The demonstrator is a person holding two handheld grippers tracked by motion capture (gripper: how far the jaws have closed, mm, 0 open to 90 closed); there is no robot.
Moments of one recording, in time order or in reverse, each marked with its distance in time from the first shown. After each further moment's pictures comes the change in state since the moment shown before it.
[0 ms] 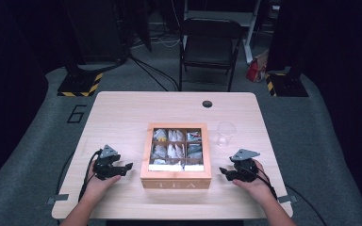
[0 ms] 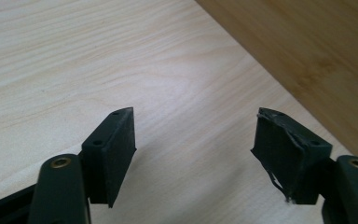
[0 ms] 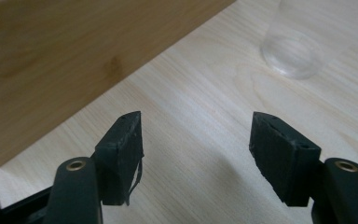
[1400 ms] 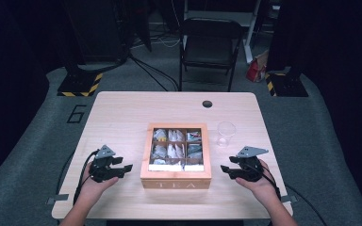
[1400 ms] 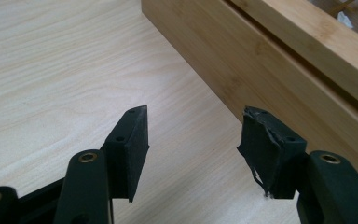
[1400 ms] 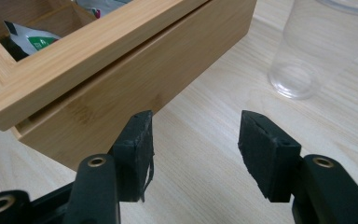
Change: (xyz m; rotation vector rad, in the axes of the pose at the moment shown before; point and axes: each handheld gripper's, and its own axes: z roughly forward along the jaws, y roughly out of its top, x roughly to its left) left arm -0.023 0.018 -0.037 0.000 -0.064 0.011; right arm 0.008 0.022 -0.037 -0.034 0.067 0.067
